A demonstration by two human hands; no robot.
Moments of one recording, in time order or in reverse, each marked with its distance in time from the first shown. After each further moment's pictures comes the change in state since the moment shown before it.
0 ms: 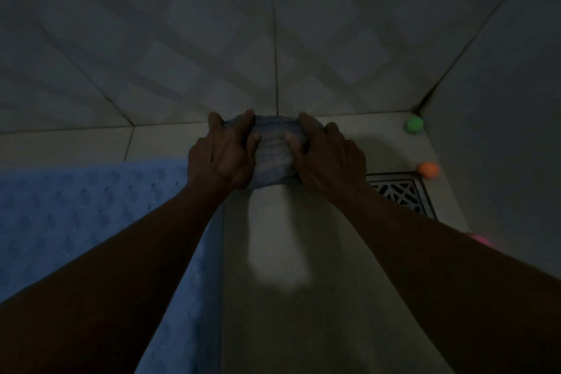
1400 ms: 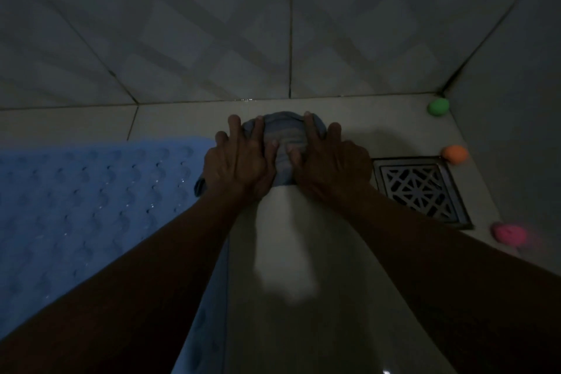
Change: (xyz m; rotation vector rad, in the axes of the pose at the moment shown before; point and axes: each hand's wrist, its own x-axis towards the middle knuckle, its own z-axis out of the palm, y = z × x) left_hand -0.032 -0.005 0.039 0.204 -0.041 0.024; right_hand -0.012 0.005 0.047 -0.276 -0.096 -0.035
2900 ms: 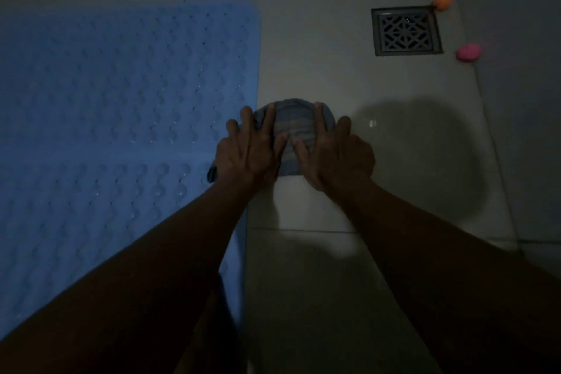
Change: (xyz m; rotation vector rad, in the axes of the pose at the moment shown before) left_hand -0.314 0.007 -0.023 0.162 -0.175 -0.079; right_hand -0.321 -0.004 0.018 0.027 -0.058 -0.018
